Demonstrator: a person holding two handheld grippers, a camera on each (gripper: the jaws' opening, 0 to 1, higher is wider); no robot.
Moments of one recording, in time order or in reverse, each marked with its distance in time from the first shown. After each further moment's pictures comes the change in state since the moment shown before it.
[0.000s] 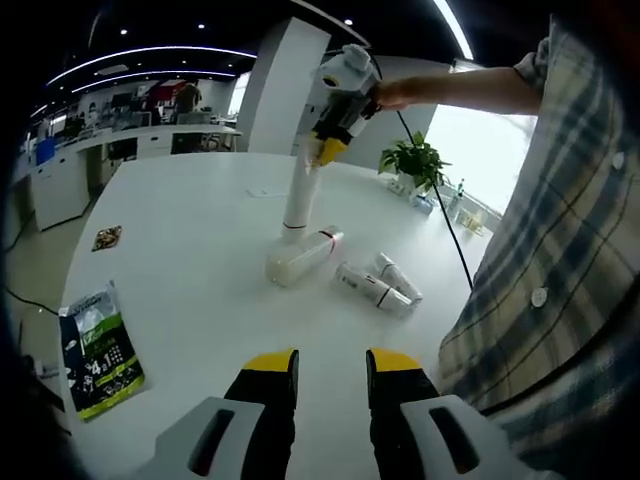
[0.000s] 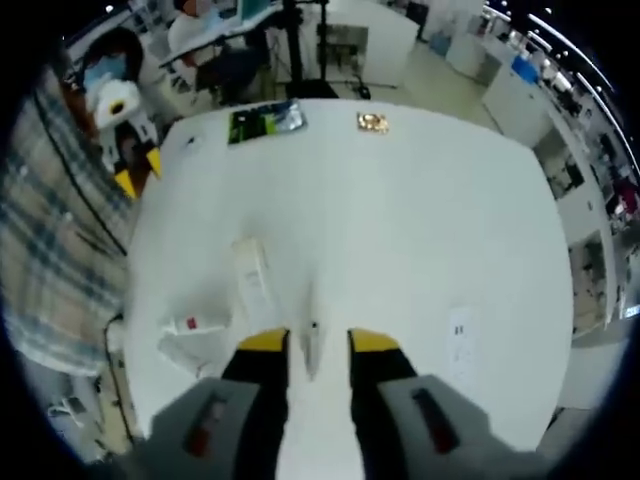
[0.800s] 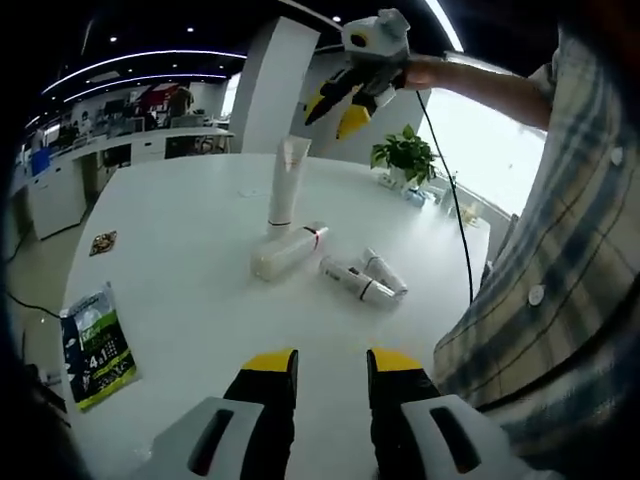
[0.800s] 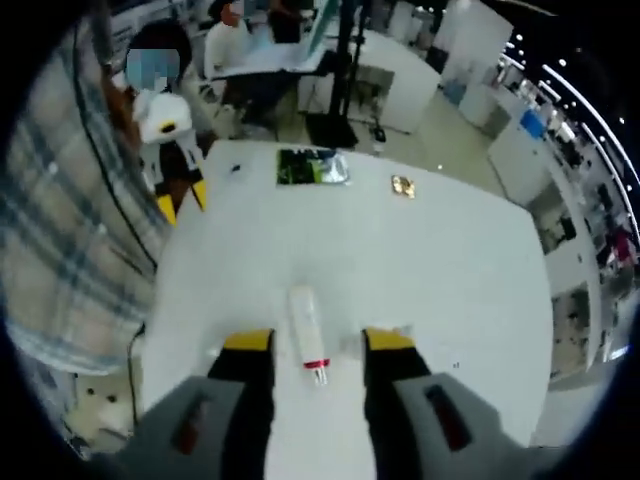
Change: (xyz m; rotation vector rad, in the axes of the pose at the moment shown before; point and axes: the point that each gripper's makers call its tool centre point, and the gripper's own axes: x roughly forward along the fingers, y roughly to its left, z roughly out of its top) left arm -0.013 -0.029 -0.011 0.030 0.007 0.011; right arm -0.021 0.097 0.055 -0.178 -0.093 0.029
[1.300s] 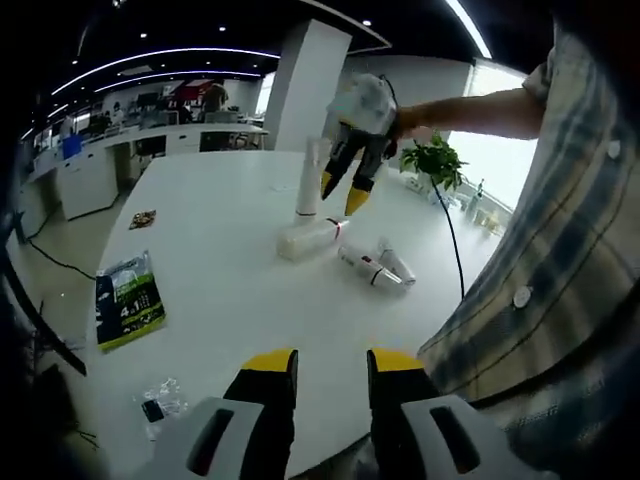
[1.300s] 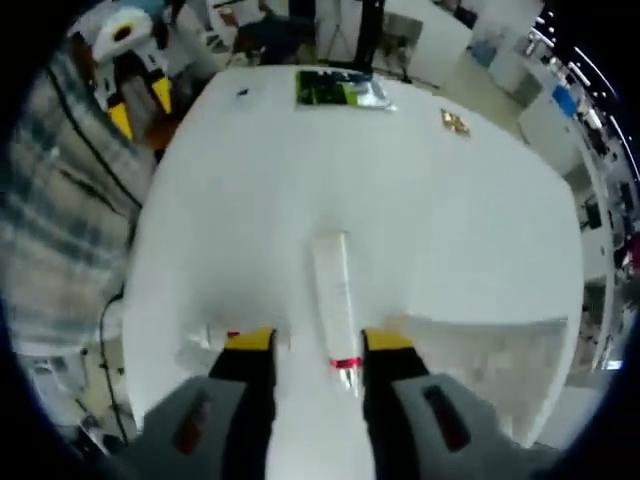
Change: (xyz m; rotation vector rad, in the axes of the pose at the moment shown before) left arm -0.046 -0.007 -0.028 -0.078 -0.008 0.143; right arm 0.092 0.013 -0.073 -0.008 0.204 0.029
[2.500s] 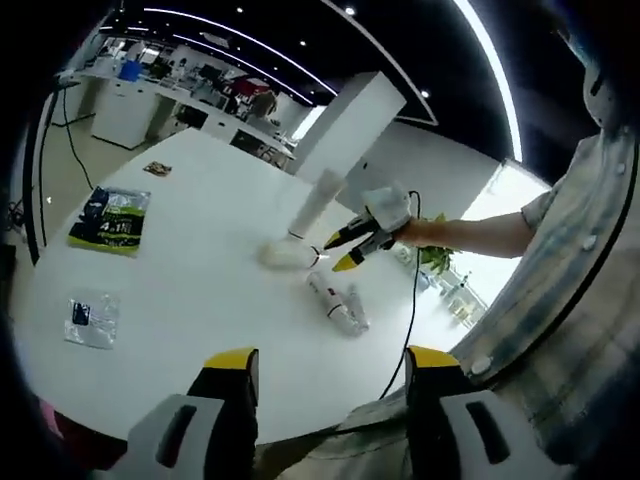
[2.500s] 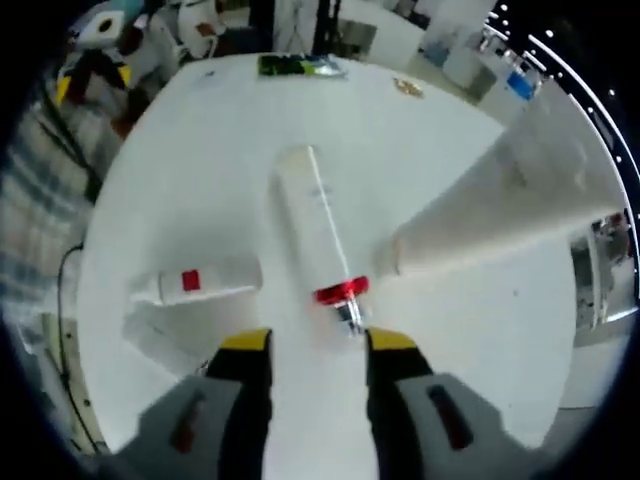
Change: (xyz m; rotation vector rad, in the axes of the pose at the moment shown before) left arm -0.001 -0.043 -0.002 -0.352 -0.244 -0.130; right arm 0.016 -0.009 -0.064 0.120 -0.110 -0.139
